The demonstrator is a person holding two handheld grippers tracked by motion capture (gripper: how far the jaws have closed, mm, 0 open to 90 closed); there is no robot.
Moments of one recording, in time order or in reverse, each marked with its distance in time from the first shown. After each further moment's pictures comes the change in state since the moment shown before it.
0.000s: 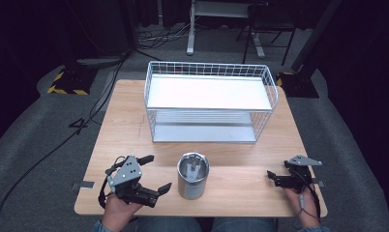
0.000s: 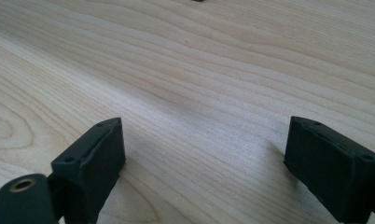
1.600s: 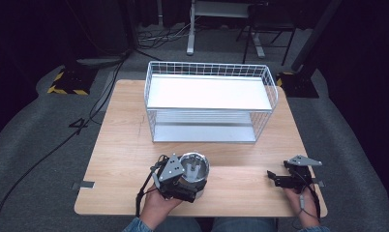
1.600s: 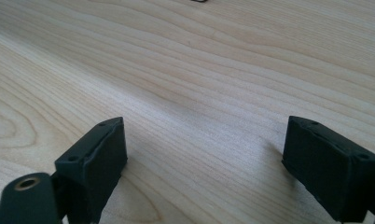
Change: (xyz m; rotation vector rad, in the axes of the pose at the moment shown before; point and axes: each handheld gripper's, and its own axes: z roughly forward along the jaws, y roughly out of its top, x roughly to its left) left arm -0.030 0.005 0.096 0.034 0.006 -0.013; right arm 0.000 0.000 0.000 -0.002 0.006 -0.004
